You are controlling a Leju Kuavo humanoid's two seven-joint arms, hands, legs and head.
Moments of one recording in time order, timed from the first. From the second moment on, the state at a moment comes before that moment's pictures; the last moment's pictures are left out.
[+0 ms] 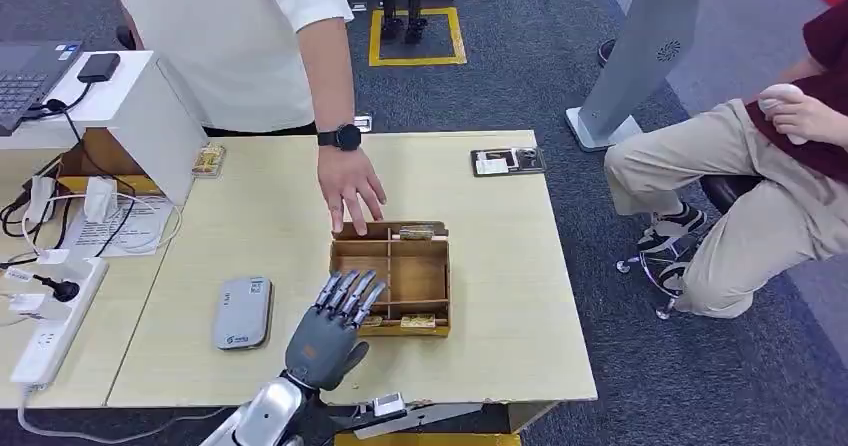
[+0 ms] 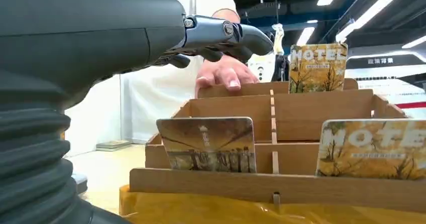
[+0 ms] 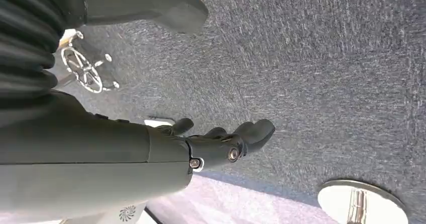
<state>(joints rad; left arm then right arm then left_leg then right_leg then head) -0.17 0.04 -0.69 -1.11 -1.42 0.69 0.02 -0.10 0.20 -1.24 -0.27 1.36 -0.69 -0.09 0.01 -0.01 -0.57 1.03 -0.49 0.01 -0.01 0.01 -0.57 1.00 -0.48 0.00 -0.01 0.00</state>
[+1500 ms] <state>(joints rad) -0.14 0.05 -0.65 -1.19 -1.38 0.63 -0.03 -0.10 0.20 -1.24 -0.27 1.36 -0.69 -0.09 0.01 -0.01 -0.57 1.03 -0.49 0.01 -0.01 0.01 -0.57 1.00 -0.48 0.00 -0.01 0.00</state>
